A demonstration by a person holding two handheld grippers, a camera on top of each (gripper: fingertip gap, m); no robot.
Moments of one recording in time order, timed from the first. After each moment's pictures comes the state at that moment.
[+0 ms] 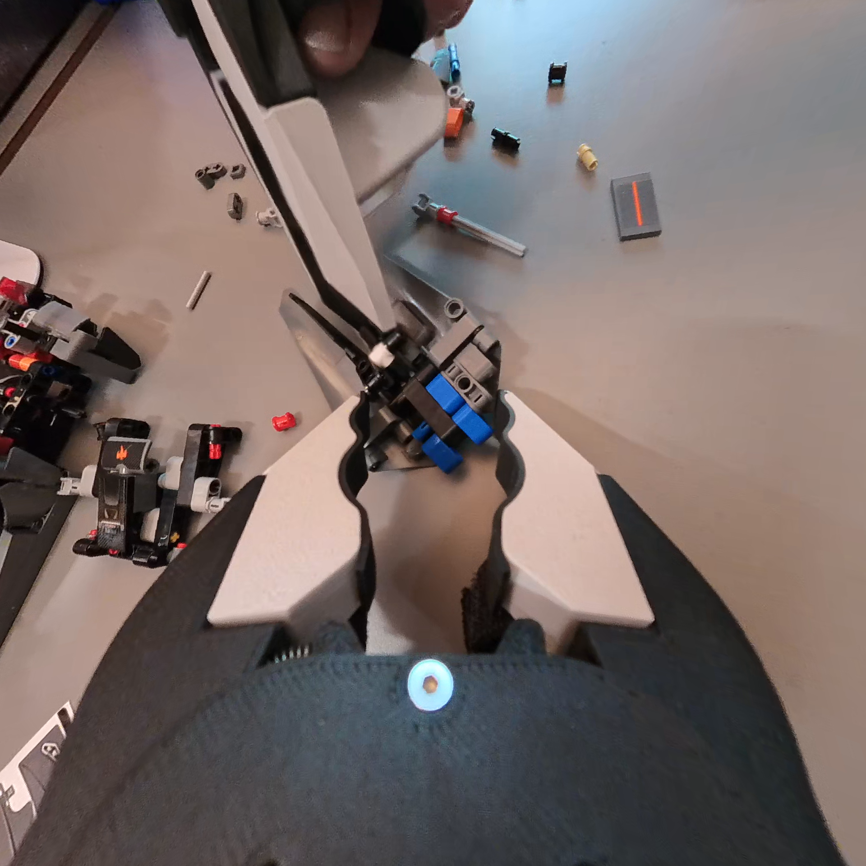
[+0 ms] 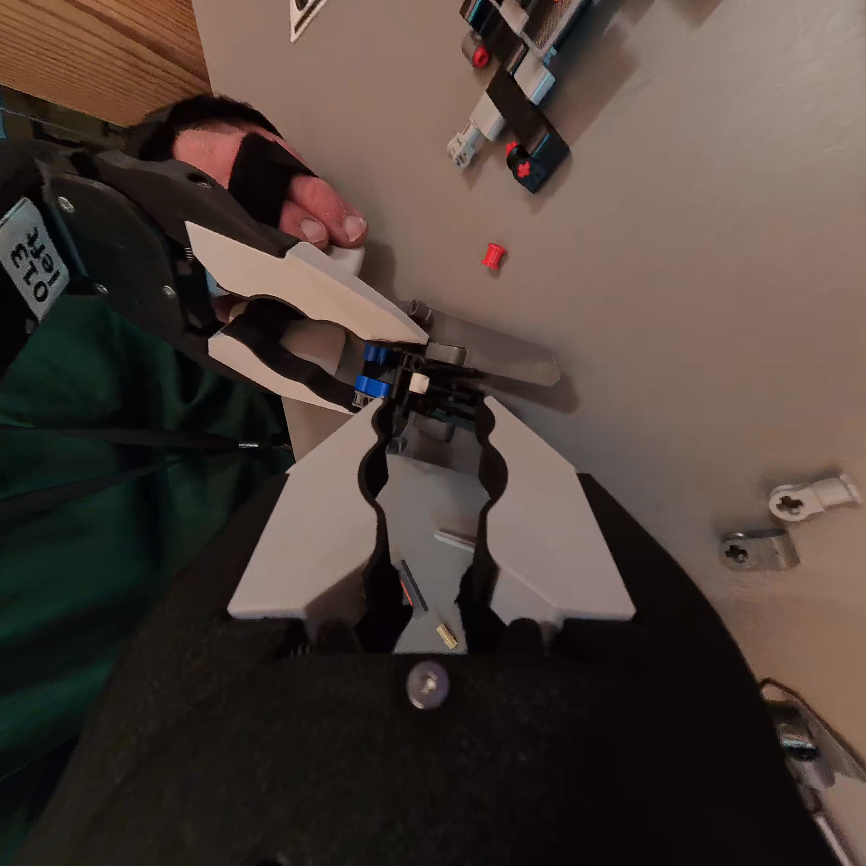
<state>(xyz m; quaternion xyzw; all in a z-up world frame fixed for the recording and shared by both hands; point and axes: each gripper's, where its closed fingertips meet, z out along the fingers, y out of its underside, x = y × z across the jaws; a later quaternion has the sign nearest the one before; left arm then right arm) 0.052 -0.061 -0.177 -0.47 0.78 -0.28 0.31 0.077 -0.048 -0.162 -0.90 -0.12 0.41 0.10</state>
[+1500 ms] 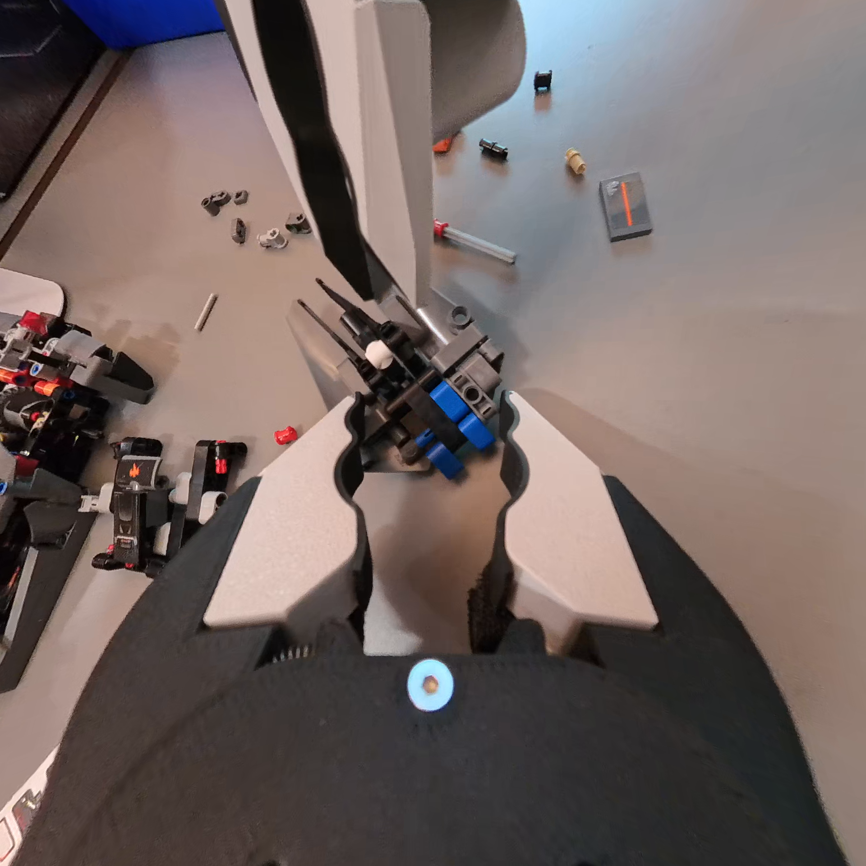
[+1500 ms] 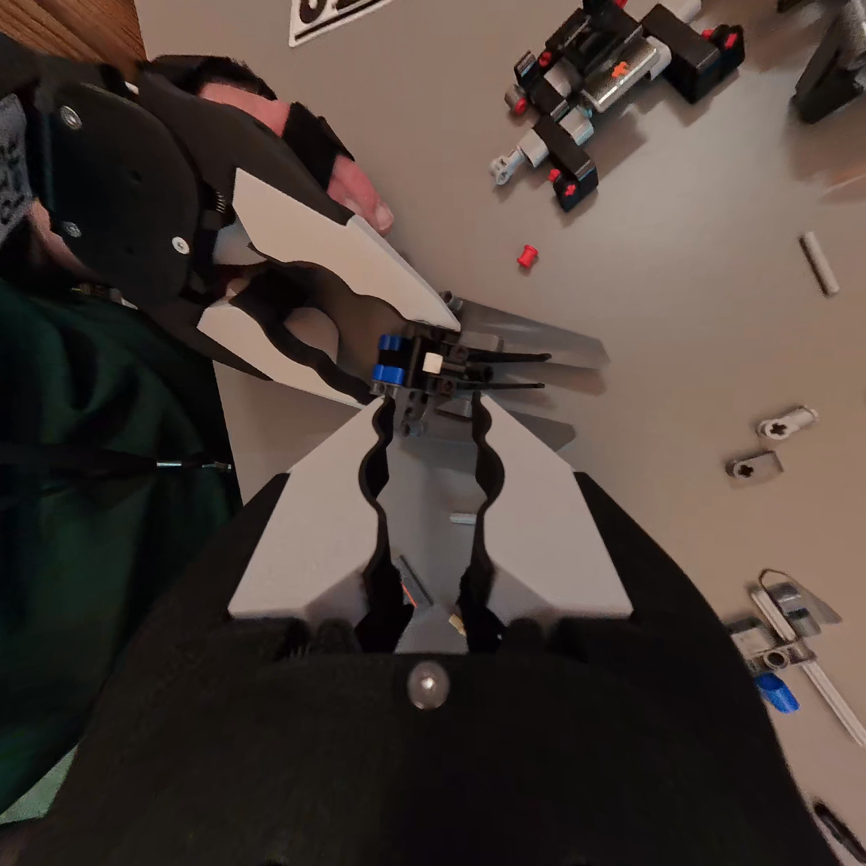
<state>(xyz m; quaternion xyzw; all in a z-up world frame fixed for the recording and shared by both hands) 0.054 -0.065 -0.175 -0.45 0.79 -0.27 0.33 0.072 -0.064 -0.142 -0.92 -0.17 0.27 0.21</state>
